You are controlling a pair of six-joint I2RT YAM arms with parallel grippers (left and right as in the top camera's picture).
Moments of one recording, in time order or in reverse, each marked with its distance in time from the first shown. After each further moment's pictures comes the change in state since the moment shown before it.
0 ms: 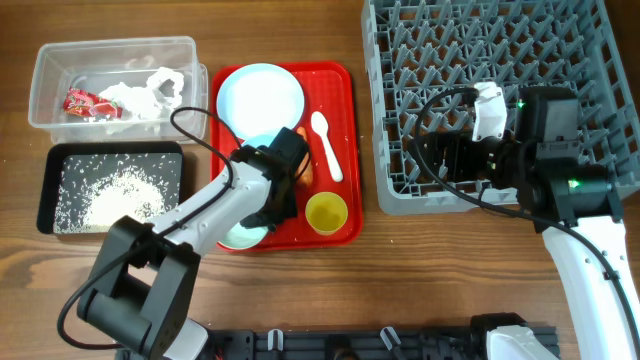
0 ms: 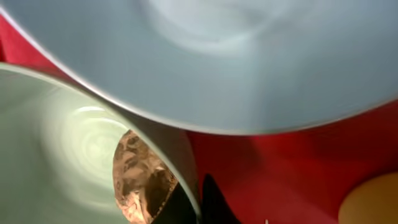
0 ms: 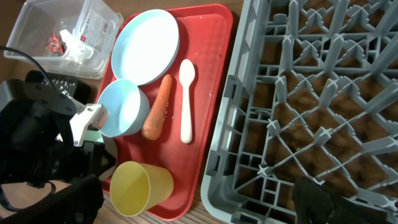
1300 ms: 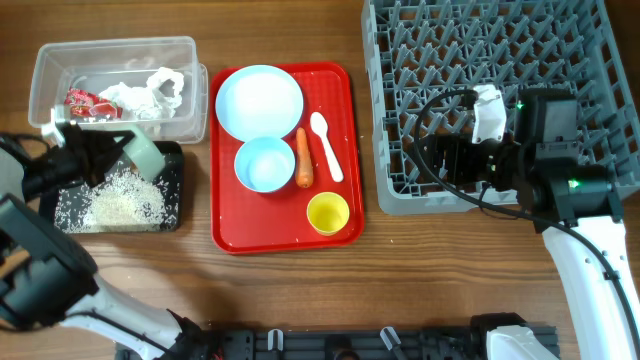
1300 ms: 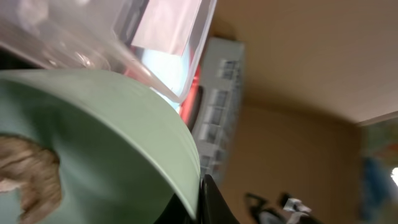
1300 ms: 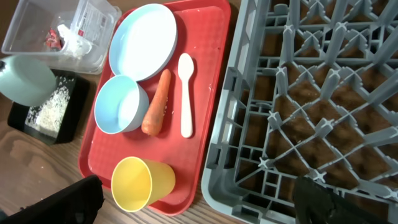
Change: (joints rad) left arm 1.249 0.269 0.393 -0.300 1.300 0.822; right arm 0.000 0.000 0.000 -0.027 0.000 0.000
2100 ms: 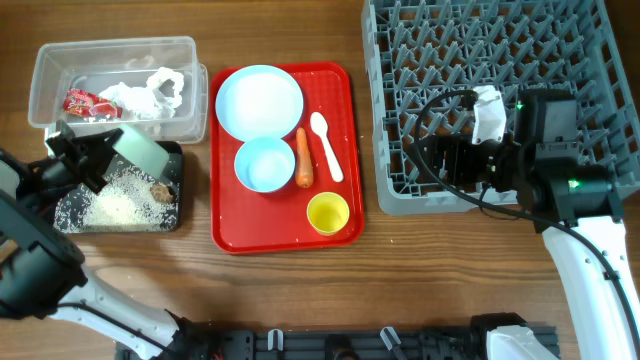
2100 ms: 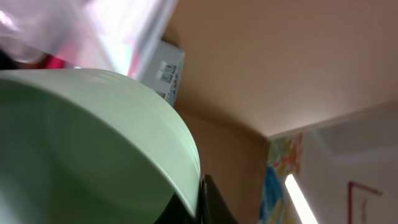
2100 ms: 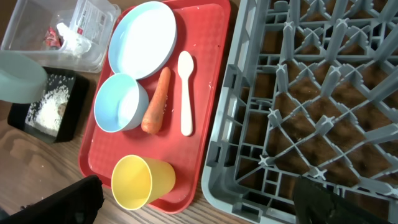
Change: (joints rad) left arm 0.054 0.054 0.000 -0.233 0.246 0.053; right arm 0.000 0.000 0.000 -0.006 0.000 0.000
